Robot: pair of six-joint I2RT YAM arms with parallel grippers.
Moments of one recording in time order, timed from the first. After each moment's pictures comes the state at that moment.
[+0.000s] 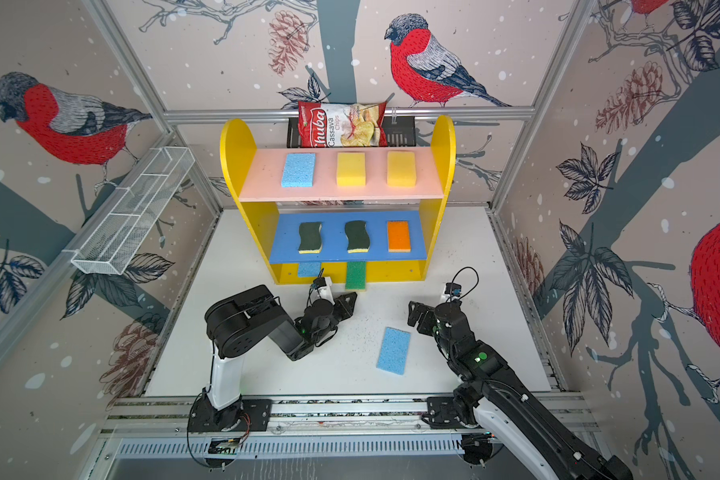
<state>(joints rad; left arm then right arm) -0.85 2.02 0.56 1.15 -0.20 -1.04 0.57 0.59 0.32 -0.32 0.19 0.65</state>
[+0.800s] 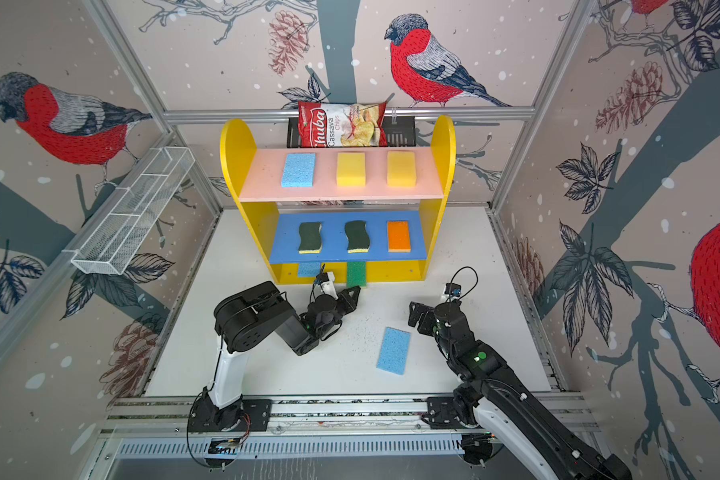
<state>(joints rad) -0.83 2.09 0.63 1.20 -0.19 -1.06 0.56 0.60 0.31 -0.32 0.20 0.63</state>
